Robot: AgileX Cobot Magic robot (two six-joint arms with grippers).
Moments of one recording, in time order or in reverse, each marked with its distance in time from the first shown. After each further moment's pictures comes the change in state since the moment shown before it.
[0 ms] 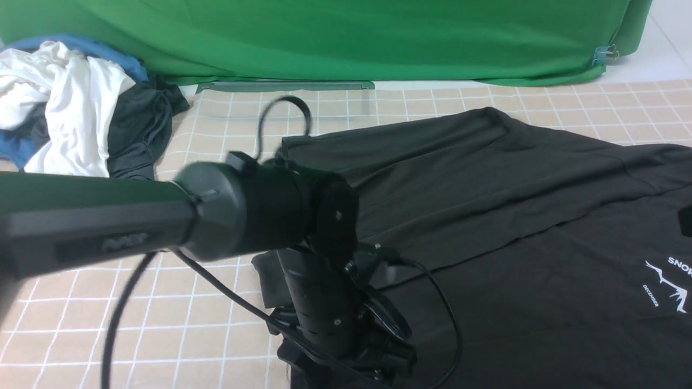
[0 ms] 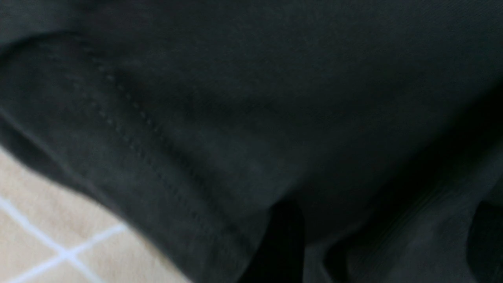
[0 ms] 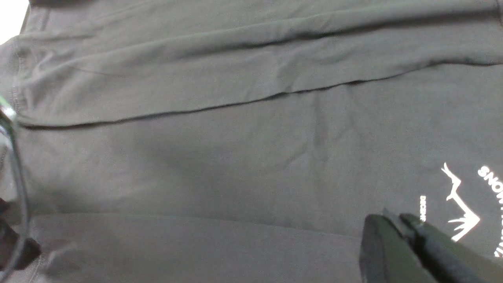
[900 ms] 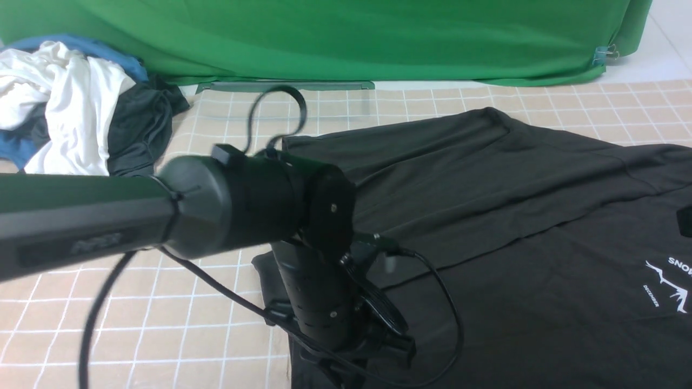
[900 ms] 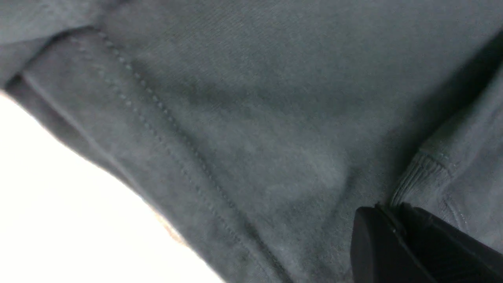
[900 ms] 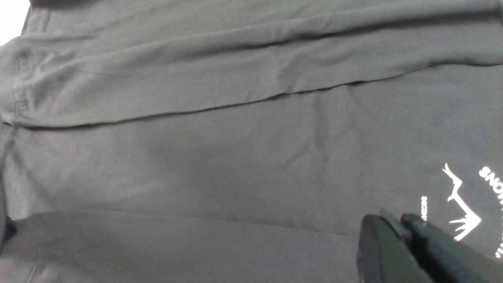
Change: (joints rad) right arm 0.000 0.000 0.000 0.001 0.000 0.001; left arm 0.012 -0.072 -0.002 0.016 0.012 -0.015
